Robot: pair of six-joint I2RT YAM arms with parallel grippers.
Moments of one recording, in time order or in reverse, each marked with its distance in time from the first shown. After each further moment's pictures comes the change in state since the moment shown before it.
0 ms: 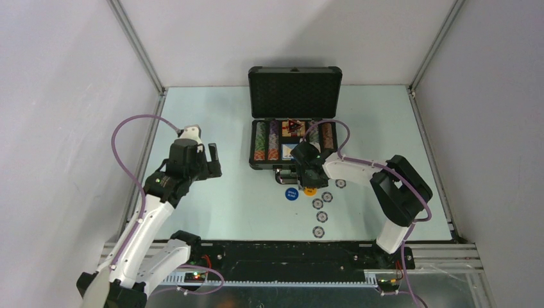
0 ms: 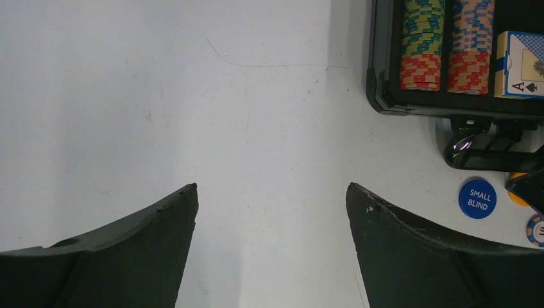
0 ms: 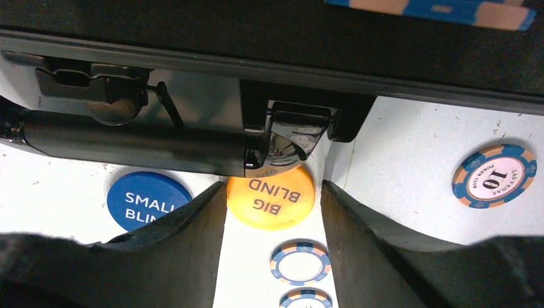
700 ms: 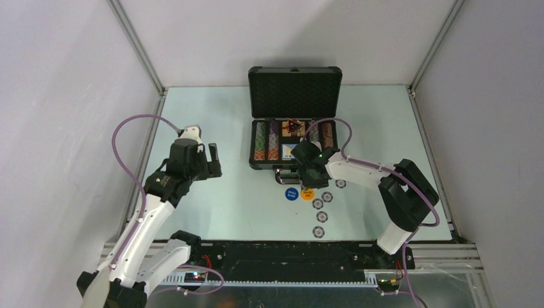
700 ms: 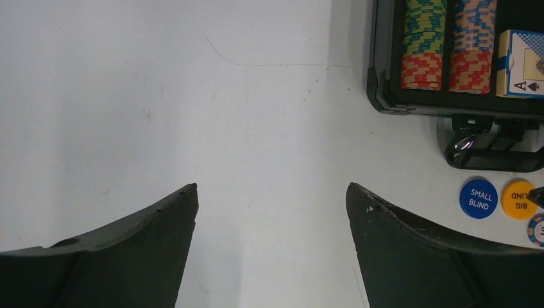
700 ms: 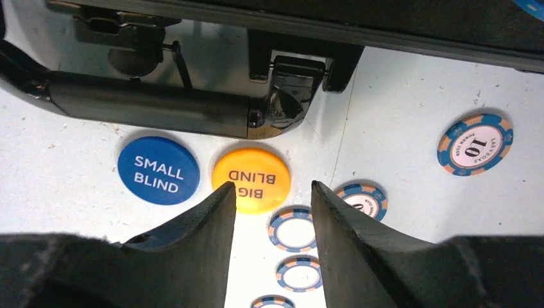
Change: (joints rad) left arm 0.000 0.005 0.000 0.000 0.000 0.000; right arm 0.014 -0.053 0.019 -0.082 -0.001 0.000
